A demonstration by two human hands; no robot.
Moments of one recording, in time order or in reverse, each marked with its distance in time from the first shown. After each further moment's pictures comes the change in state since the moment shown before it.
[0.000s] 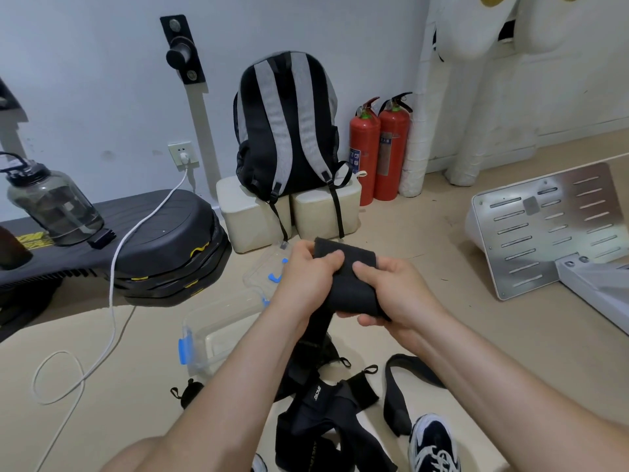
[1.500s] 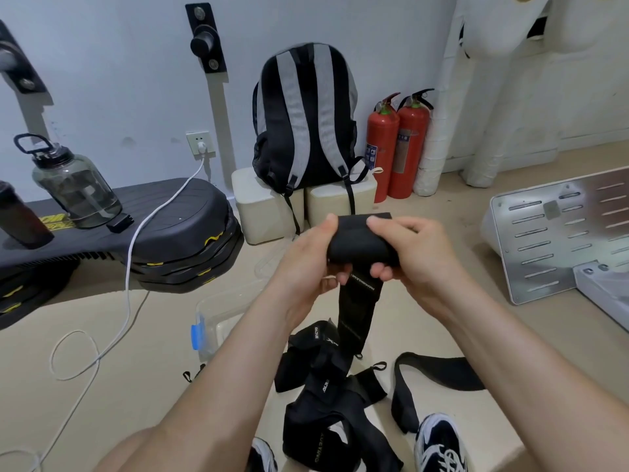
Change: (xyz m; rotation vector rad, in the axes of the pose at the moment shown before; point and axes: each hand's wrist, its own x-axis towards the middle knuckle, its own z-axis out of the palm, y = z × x) left_hand -0.001 0.004 -0.027 -0.180 -0.101 -0.020; right_hand 0.014 -0.026 0.007 -0.065 0.018 -0.331
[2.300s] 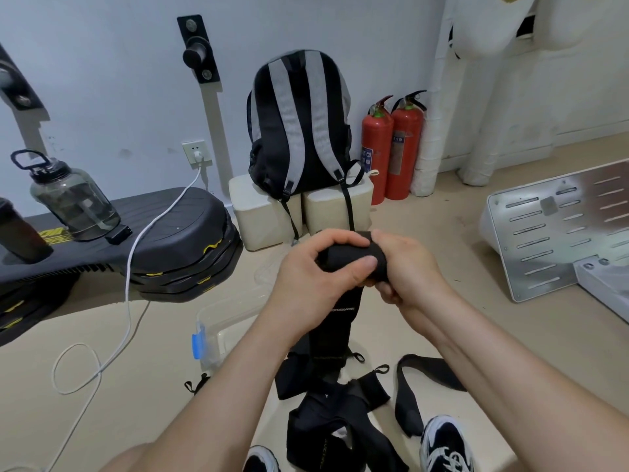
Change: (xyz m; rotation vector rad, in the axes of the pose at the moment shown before) left_hand -0.019 -0.008 0.004 0.289 -0.061 0.411; right_hand -0.006 0.006 0.007 -0.035 0.082 0.220
